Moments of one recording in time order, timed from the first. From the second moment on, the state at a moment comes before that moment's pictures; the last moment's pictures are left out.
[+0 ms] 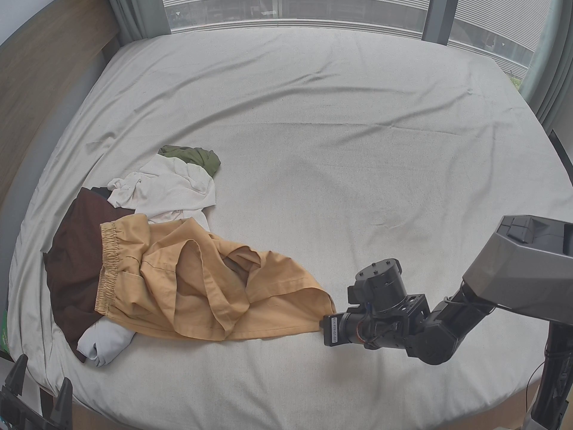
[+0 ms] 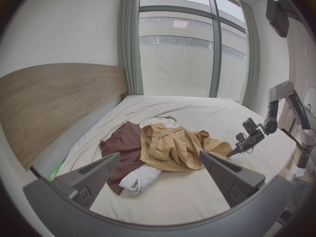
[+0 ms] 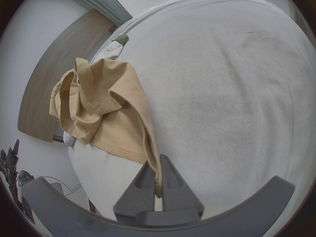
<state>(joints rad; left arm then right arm) 0.00 0.02 -0.02 0.00 -0.01 -0.01 0.67 2.21 -0.80 -0.71 0.01 0.43</state>
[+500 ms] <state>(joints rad) 0.00 0.02 -0.02 0.00 -0.01 -0.01 0.54 2.10 -0.59 -0.83 0.01 0.40</state>
